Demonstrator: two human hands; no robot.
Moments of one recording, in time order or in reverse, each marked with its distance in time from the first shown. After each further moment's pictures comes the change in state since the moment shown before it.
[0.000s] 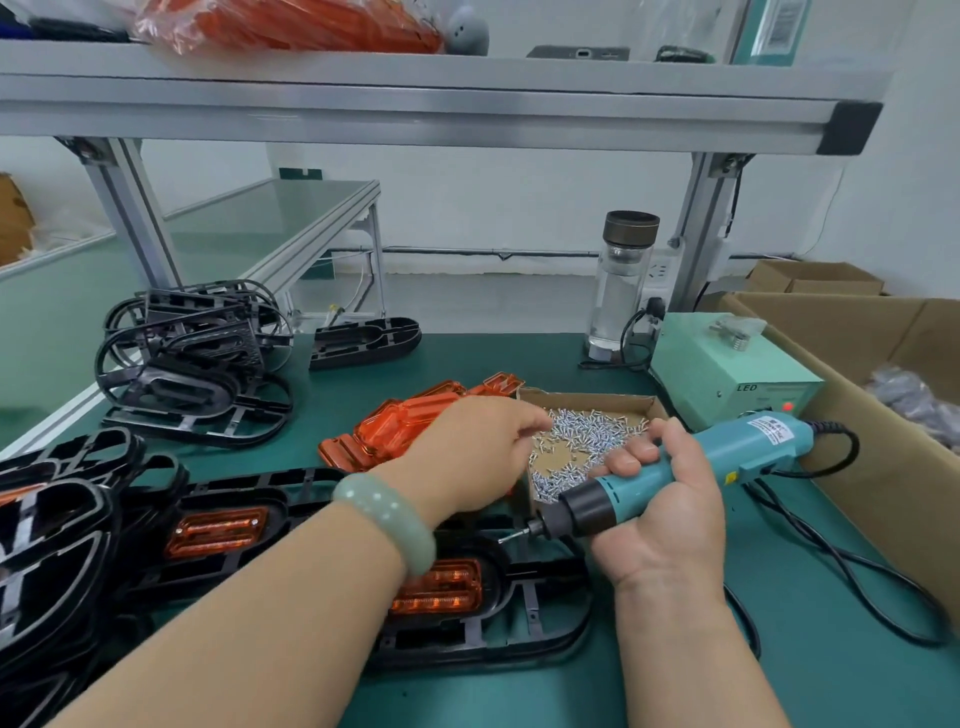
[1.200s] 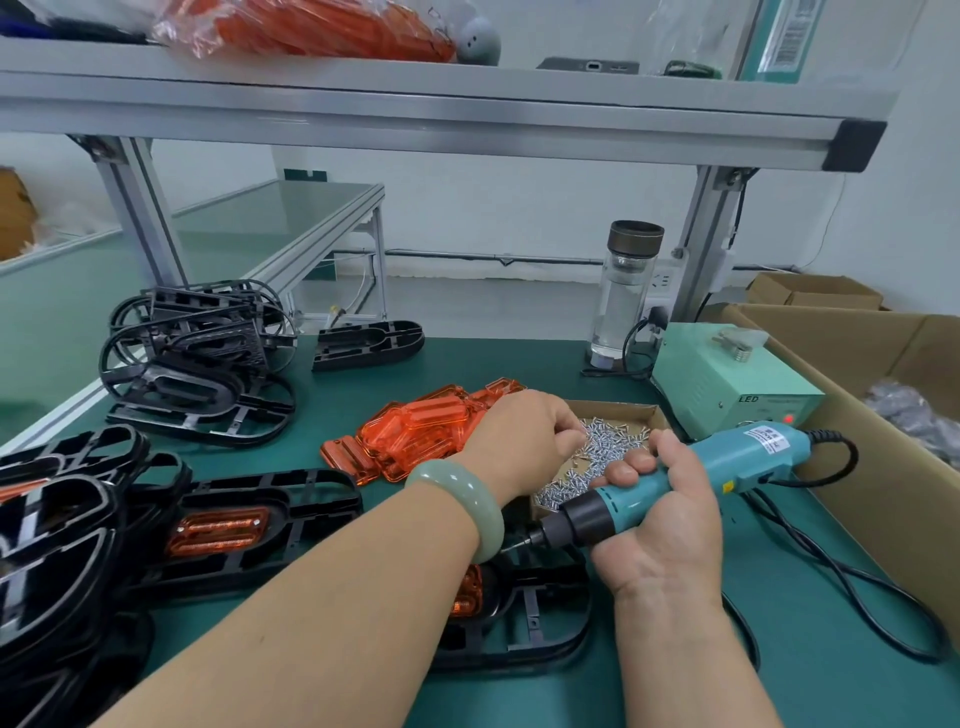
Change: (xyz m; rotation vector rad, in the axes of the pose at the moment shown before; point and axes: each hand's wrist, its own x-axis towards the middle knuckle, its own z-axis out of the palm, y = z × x) left_hand 0.031 0.019 0.022 -0.240 0.056 -0.124; right_hand -0.001 0.001 0.001 -0.083 0.028 -0.011
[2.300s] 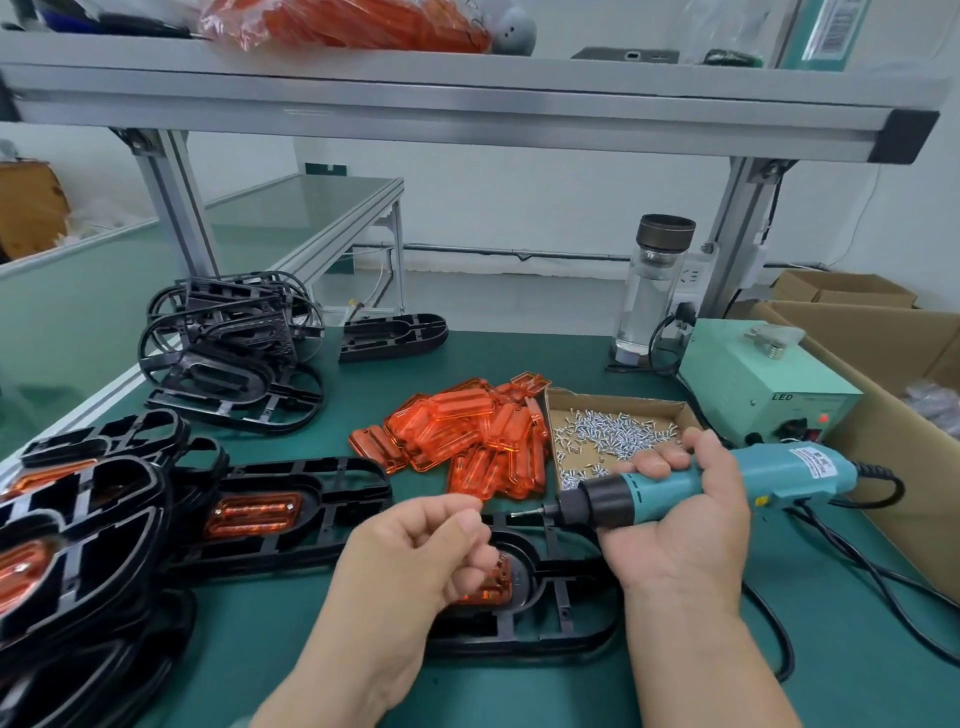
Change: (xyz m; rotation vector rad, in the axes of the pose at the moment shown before) left_hand -0.146 -0.024 -0.019 -1.181 0.364 -0.554; right_hand -0.012 0.012 0.004 0.165 -0.028 -0.039
